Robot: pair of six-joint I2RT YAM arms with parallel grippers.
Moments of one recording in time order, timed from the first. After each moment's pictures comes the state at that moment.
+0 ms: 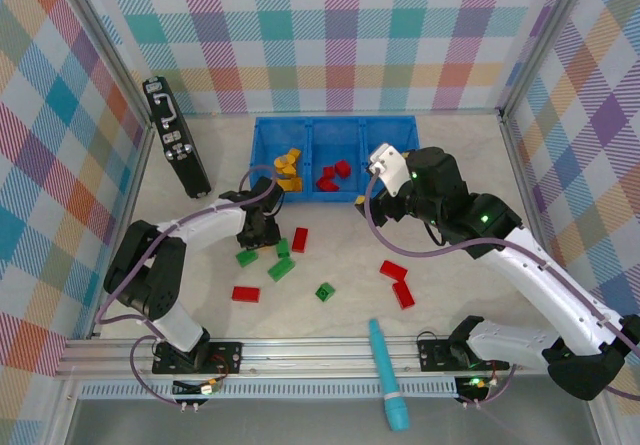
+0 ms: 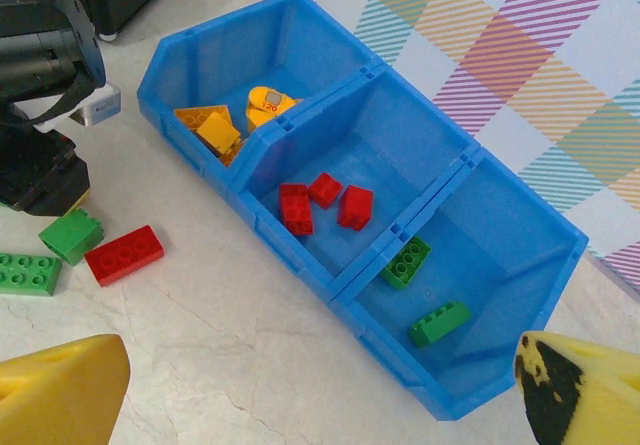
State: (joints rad) left arm -0.49 1.63 0.99 -0.71 -0.09 -0.72; right arm 0.75 1.10 1.30 -0.76 0.15 -0.26
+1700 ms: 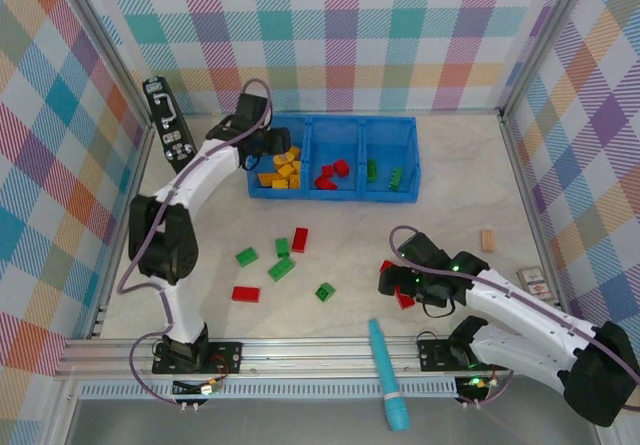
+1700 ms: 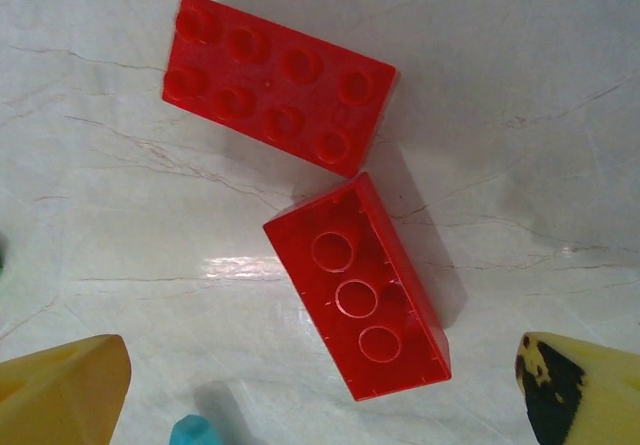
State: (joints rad) left arm -0.32 1.85 1.66 -0.56 -0.03 -0.30; right arm 0.74 0.93 0.55 -0.86 -0.02 0.88
